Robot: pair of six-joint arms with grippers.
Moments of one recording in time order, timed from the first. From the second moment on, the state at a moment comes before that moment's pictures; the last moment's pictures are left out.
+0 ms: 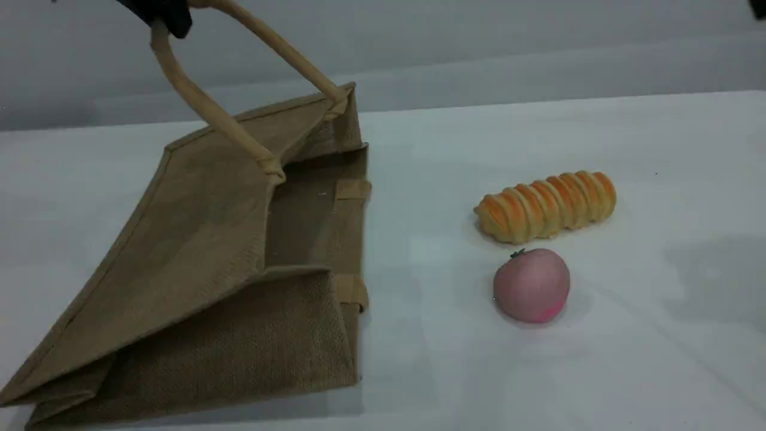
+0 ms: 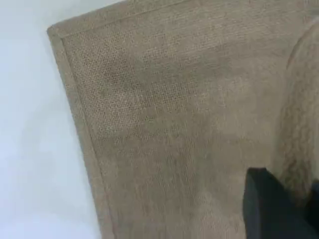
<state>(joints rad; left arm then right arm) -0.24 1.96 -1.73 -0.03 1.03 0.05 -0.02 1.46 -1.02 0.24 0.63 -0.23</state>
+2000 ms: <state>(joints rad) -0.24 1.95 -2.17 -0.27 1.22 0.25 0.28 1.97 -1.02 0.47 0.05 -1.36</state>
